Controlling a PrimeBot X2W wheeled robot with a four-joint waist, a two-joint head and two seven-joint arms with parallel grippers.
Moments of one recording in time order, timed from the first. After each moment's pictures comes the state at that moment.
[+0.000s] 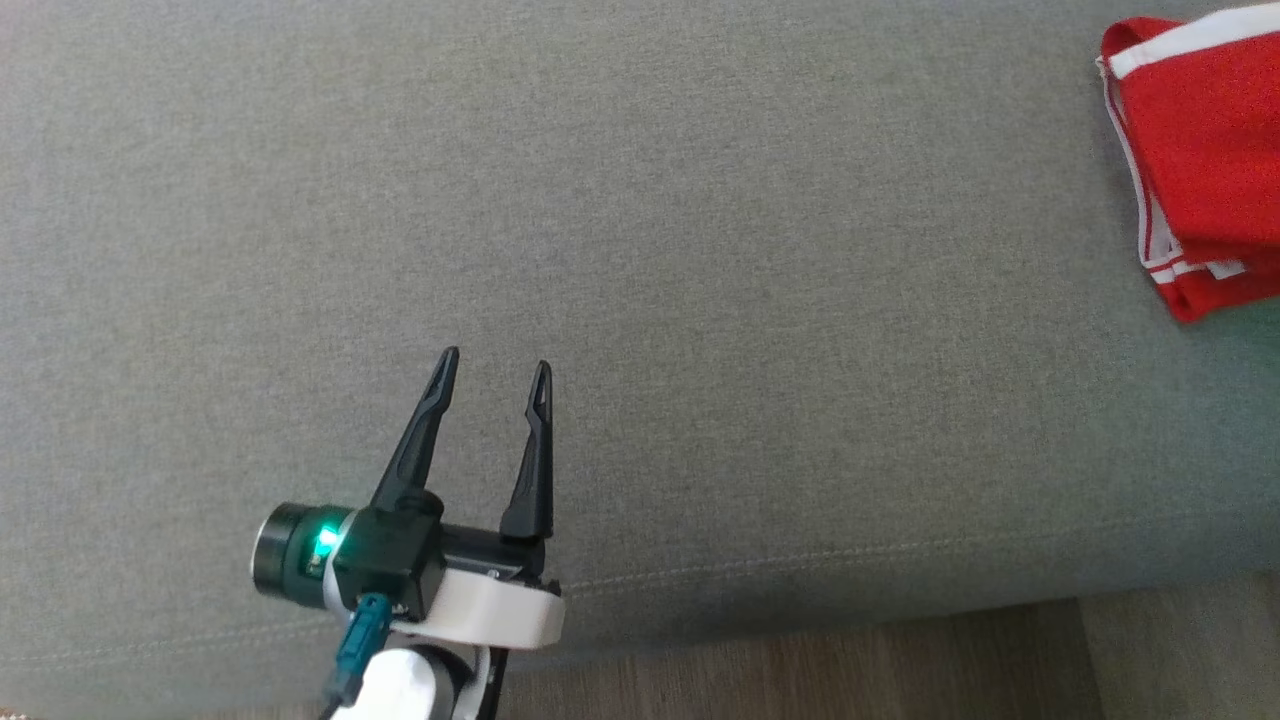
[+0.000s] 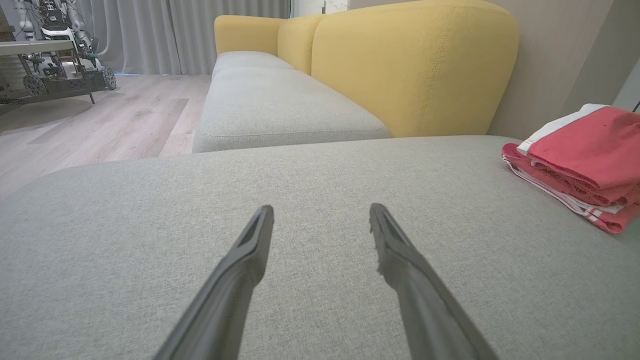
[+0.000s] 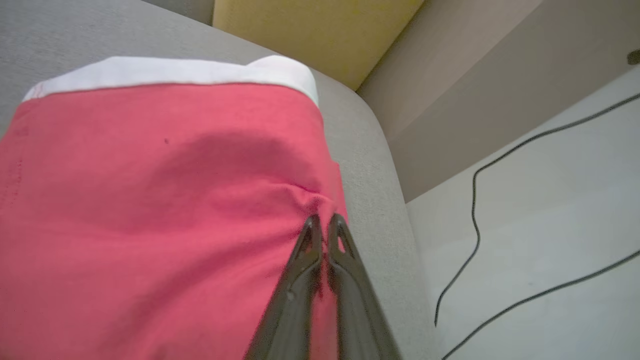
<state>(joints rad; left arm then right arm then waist) -0.03 0.05 -0.41 -0.06 -0.06 0.18 -0.26 -0.95 -0.62 0.12 1.14 0.03 0.13 -0.08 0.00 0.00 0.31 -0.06</state>
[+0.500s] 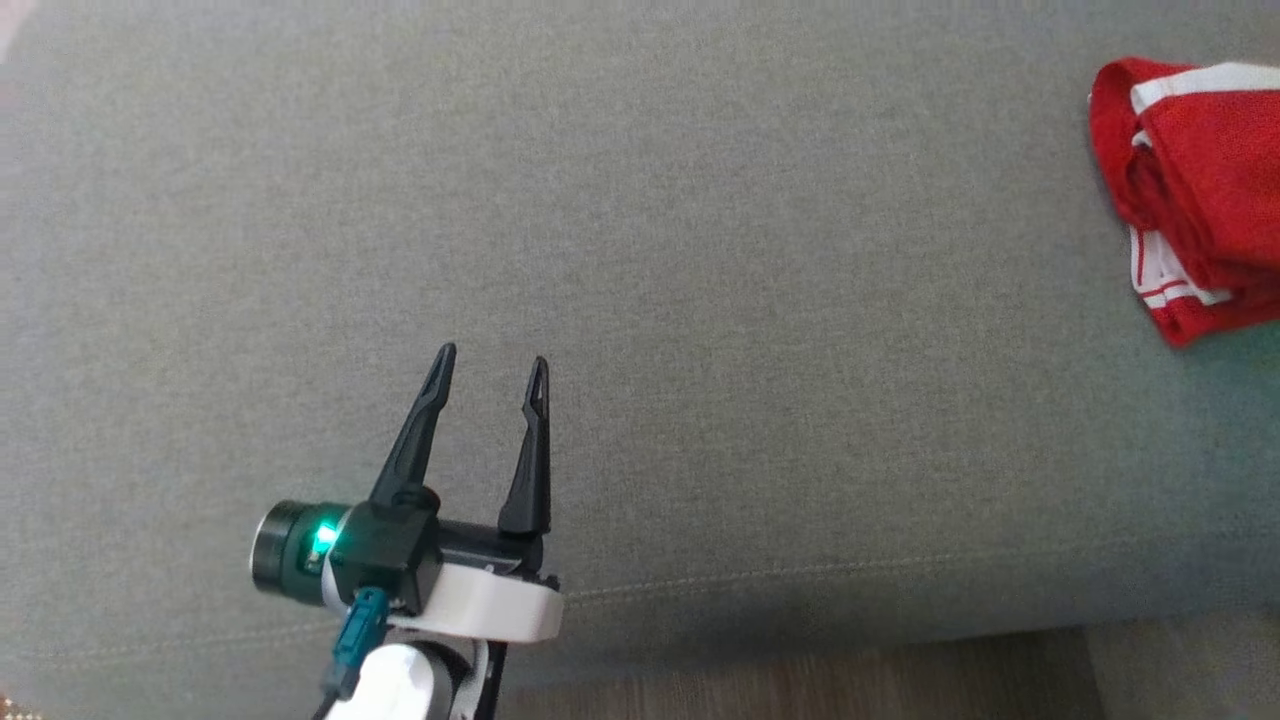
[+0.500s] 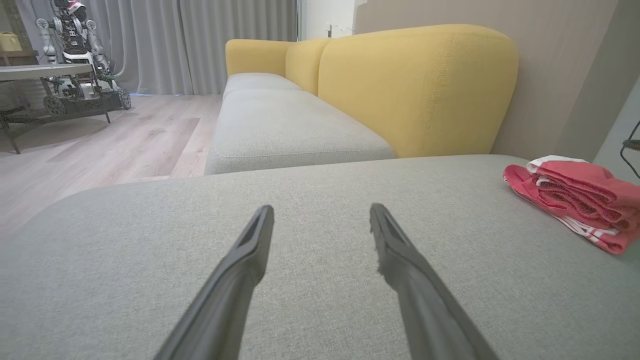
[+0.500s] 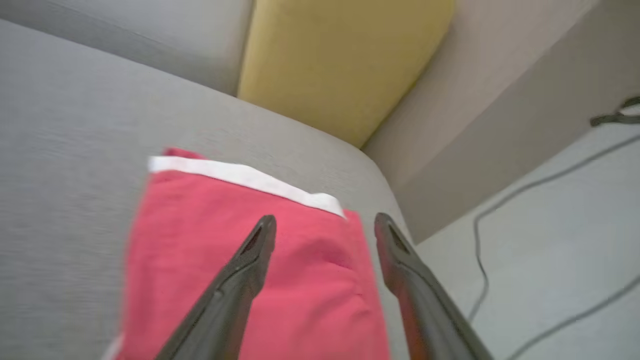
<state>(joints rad) -0.04 0.05 -0.41 -0.06 -0.07 0.18 -0.26 -0.79 -0.45 -0.25 0.91 -0.30 0.13 -0.12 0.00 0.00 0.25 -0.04</state>
